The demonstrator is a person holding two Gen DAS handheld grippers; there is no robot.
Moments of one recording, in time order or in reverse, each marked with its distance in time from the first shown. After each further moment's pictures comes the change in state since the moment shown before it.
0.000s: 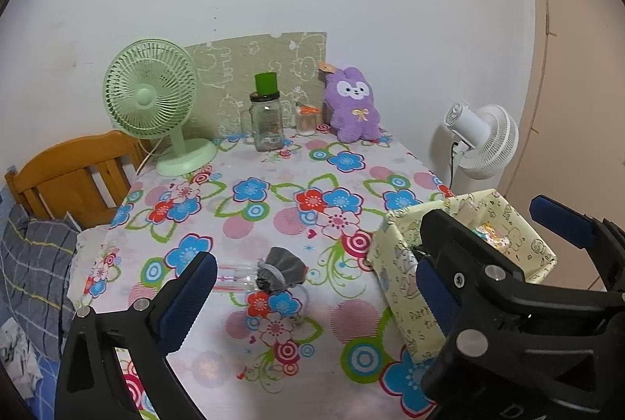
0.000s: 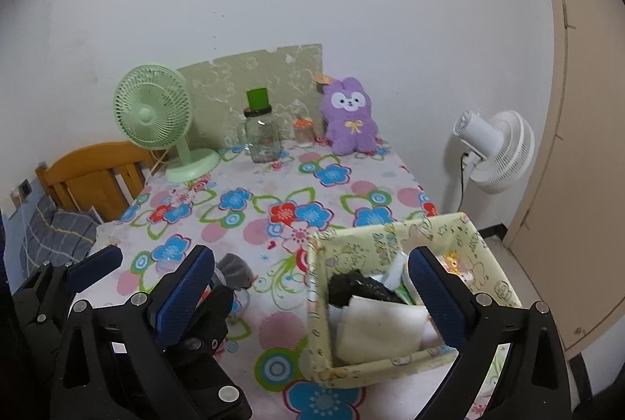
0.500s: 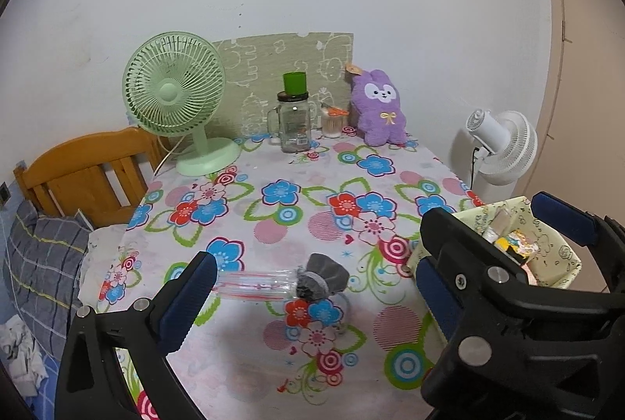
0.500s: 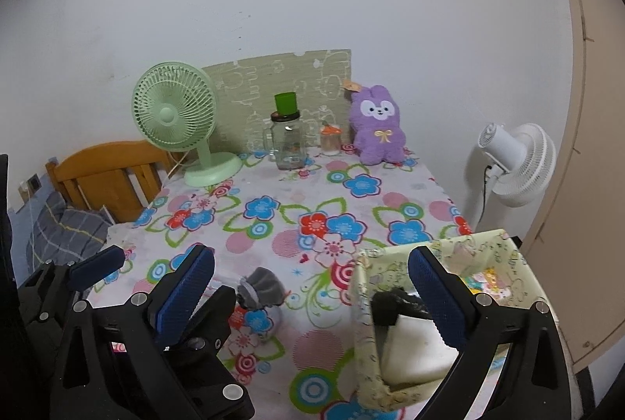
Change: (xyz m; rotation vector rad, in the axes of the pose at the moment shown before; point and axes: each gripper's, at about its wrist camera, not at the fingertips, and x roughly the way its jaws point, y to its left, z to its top) left arm 0.010 0.040 0.003 -0.020 -0.003 0.039; right arm 0.020 0.037 0.007 -0.031 -0.016 0.048
